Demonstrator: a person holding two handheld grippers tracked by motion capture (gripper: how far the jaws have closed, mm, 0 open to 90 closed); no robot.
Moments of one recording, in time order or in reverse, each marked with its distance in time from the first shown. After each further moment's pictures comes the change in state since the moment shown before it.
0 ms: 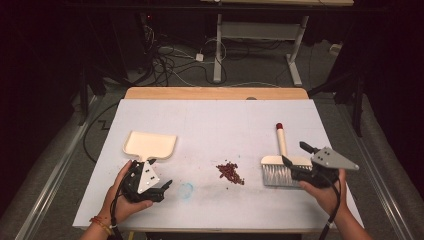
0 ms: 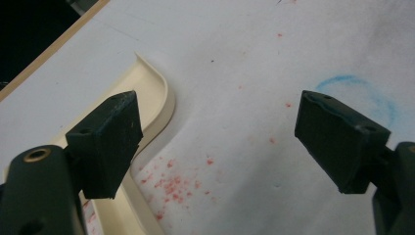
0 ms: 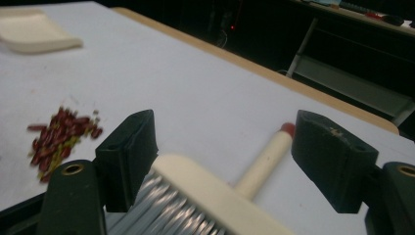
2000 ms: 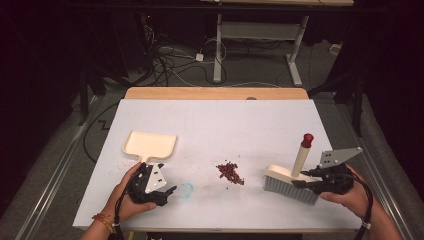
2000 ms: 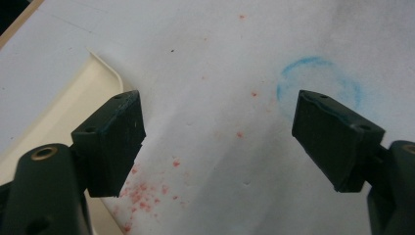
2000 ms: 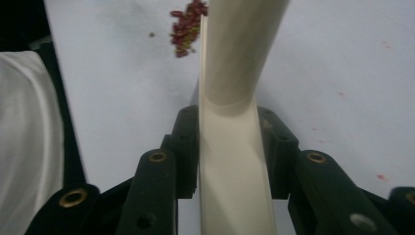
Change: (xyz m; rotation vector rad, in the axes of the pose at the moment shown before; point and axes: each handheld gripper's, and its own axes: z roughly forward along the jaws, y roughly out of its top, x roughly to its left) left arm -0.008 0.007 0.013 0.085 -0.117 0.081; right arm -0.045 0.004 -0.011 0.382 0.571 -0.030
